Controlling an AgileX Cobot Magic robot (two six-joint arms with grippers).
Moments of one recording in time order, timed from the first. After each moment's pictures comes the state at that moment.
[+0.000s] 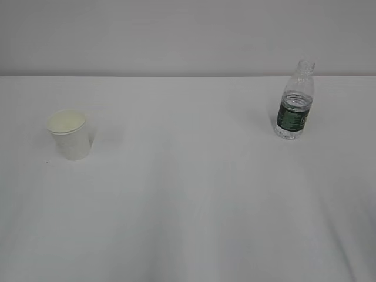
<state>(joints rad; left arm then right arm) 0.09 0.01 -0.53 -0.31 0.91 0.25 0.01 0.57 -0.31 0.37 0.25 -0.50</state>
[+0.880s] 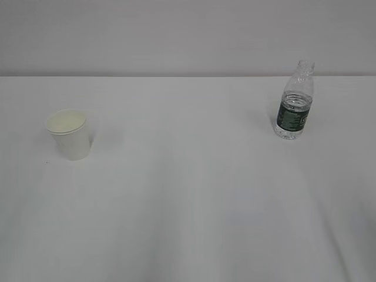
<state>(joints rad) 0.09 0.01 -0.53 -0.31 0.90 0.25 0.01 0.61 -0.31 0.59 0.22 -0.65</state>
